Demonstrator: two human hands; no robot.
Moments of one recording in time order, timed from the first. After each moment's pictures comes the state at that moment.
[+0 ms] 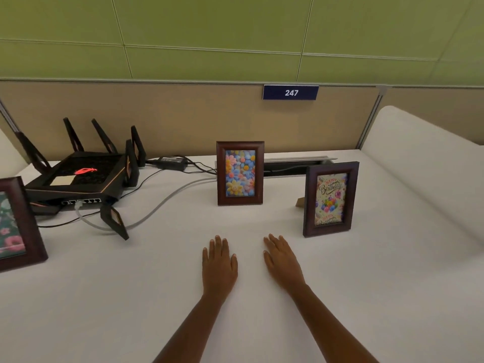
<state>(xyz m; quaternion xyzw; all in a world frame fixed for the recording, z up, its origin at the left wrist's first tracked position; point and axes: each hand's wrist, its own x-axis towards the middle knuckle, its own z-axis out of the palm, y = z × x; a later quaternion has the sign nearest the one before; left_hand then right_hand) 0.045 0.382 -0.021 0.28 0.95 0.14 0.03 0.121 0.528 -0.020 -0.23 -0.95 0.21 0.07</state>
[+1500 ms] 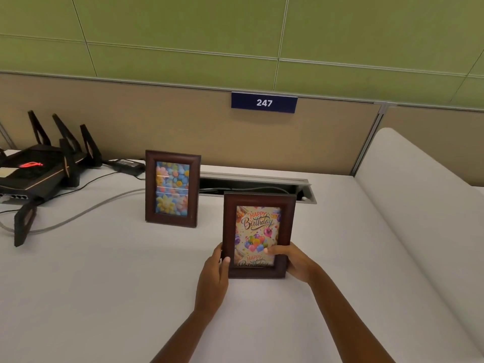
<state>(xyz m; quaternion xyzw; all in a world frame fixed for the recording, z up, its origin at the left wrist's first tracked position) 0.100 0.606 -0.013 0.15 0.85 0.51 0.01 0.125 0.802 0.023 -0.16 -0.61 0.77 -0.08</state>
